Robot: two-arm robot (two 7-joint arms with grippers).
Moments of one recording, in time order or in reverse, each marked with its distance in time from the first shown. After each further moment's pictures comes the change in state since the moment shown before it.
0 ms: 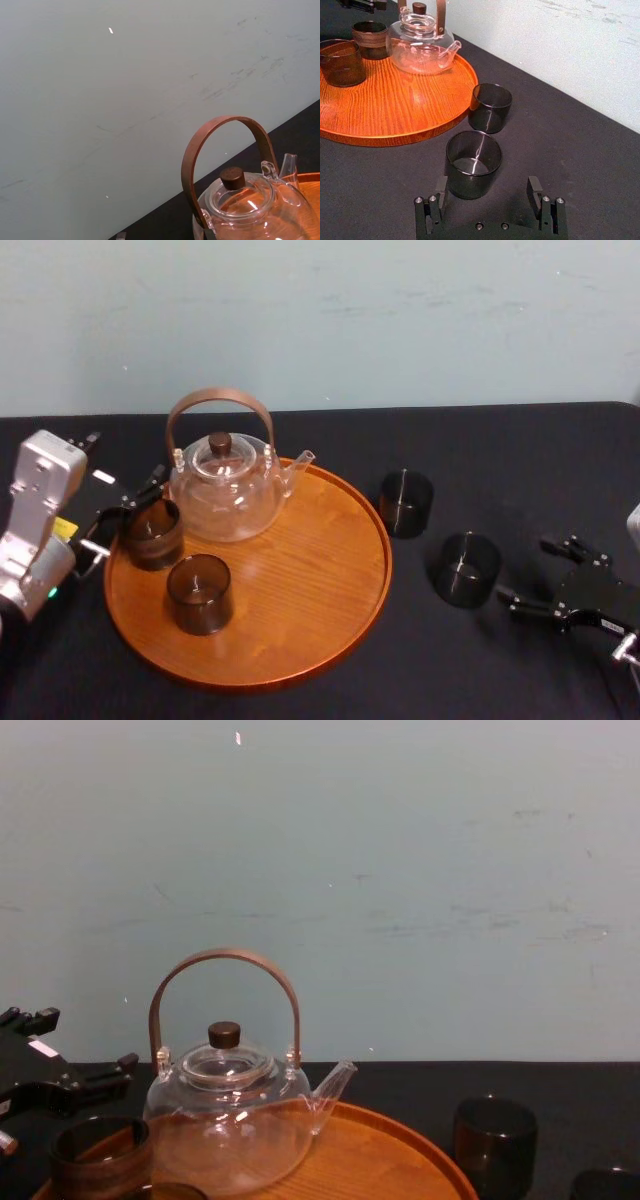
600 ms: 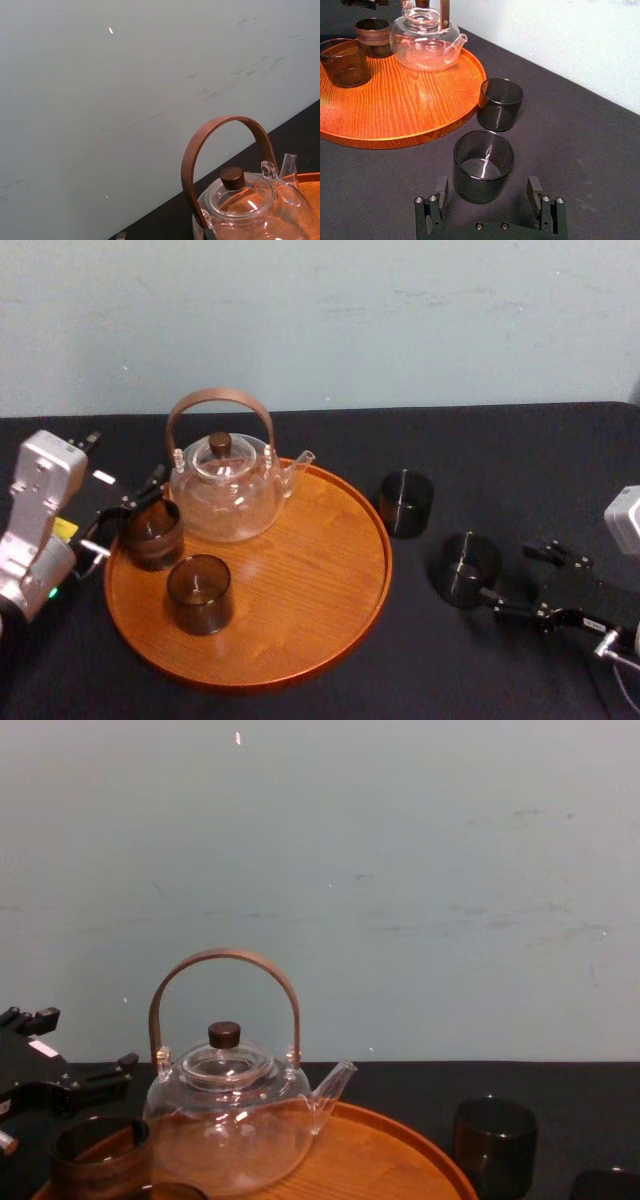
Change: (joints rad) left arm 0.000 0.000 0.000 0.000 0.000 0.000 0.000; right arm 0.051 -0.058 -0.014 0.034 -0.018 0.069 0.053
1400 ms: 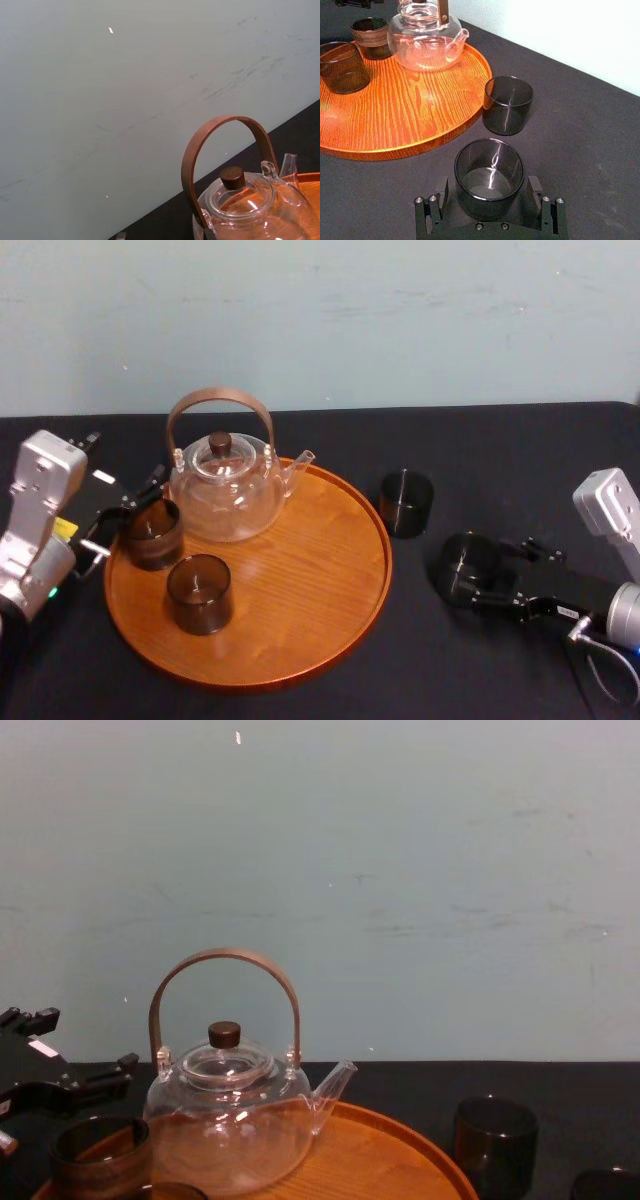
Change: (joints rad) left arm 0.000 0.000 0.000 0.000 0.000 0.000 0.000; right arm 0.115 -0.045 -0.073 0.075 0.017 0.078 0.026
